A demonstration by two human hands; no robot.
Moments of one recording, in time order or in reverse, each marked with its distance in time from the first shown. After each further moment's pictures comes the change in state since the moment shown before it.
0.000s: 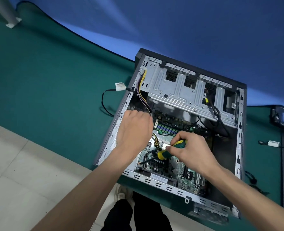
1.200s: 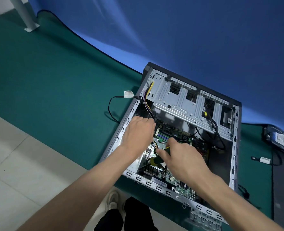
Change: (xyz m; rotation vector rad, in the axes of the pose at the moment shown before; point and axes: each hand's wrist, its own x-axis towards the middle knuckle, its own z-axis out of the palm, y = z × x) left_hand 0.004 -0.007 -0.008 -0.077 -0.118 0.024; right_hand -0.021 -0.055 0.009 -0.620 -0.062 -0.112
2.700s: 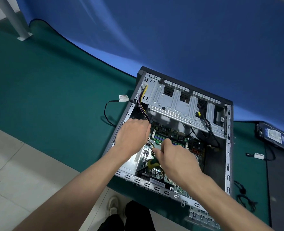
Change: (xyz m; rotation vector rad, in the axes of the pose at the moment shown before) left_hand 0.004 -0.009 0.001 0.107 -0.001 0.058; right_hand -0.004 -0.006 0.002 0.039 -0.009 0.056
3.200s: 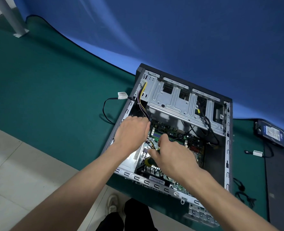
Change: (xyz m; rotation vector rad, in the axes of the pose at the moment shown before) left_hand -0.001 0.001 0.000 -0.002 0.045 0.002; right_hand 0.000 -0.011 -0.002 -0.022 -0.046 -0.002
